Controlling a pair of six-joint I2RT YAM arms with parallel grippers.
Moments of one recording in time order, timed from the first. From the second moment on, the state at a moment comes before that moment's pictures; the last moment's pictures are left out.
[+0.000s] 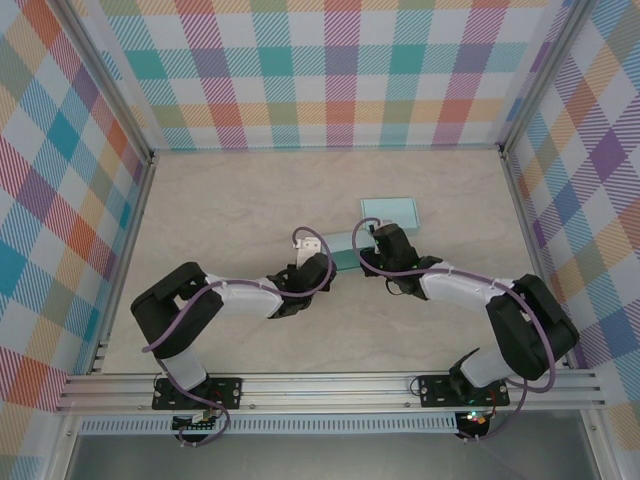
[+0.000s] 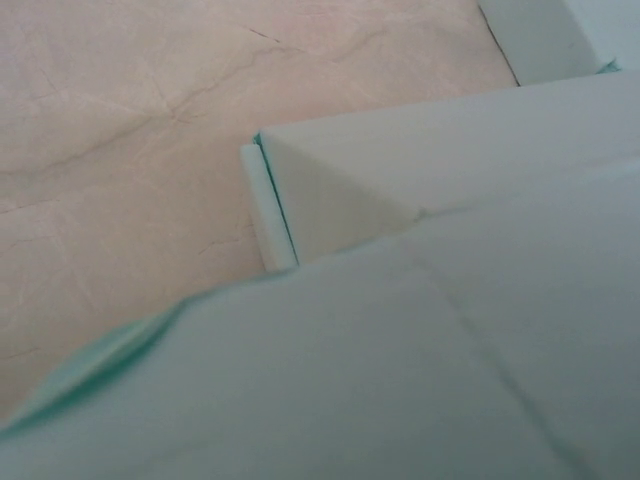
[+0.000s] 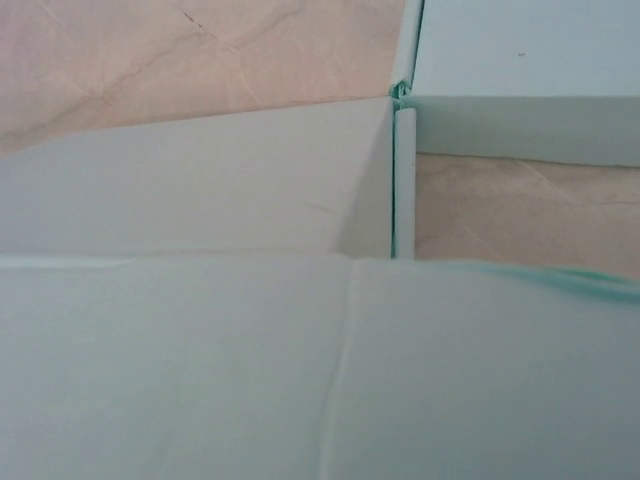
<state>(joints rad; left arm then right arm) -0.92 1.71 0.78 0.16 -0.55 -0.62 0.62 1.45 0.69 -0.02 0.08 0.44</state>
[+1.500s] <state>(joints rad) -0.78 1.38 0.96 -0.27 -0.56 -0.48 0.55 1.37 1.13 -0.59 0.20 0.49</state>
